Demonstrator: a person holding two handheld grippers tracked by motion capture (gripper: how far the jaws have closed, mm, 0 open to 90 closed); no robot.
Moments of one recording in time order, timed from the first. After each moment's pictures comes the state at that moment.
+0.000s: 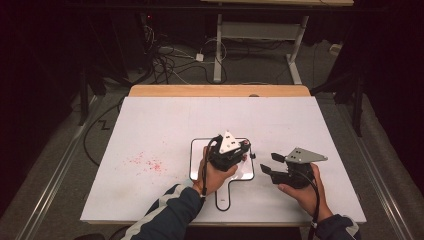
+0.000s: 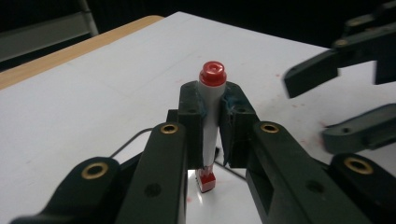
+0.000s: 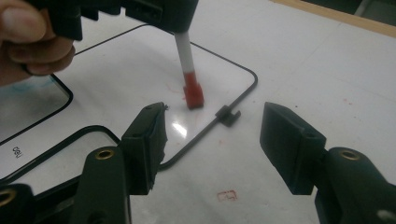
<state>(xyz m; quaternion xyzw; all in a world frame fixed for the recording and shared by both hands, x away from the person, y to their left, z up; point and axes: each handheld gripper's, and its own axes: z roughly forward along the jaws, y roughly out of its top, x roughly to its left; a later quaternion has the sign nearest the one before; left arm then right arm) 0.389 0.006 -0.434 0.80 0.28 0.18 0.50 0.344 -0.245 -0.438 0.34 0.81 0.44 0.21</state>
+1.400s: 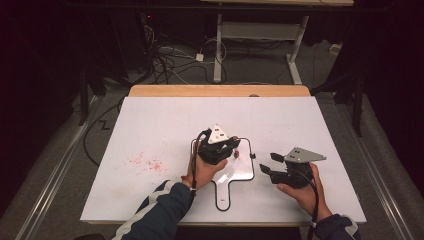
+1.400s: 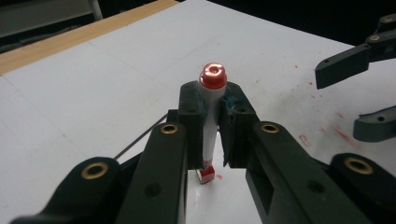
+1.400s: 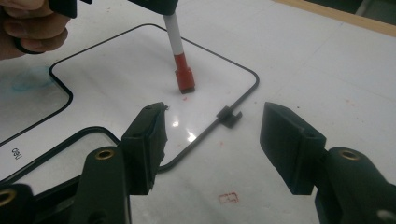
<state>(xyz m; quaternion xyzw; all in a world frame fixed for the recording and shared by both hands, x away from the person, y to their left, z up) 0.399 0.028 -0.428 0.81 0.29 0.14 0.49 0.345 -0.242 -0.439 0.34 0.81 0.44 0.20</state>
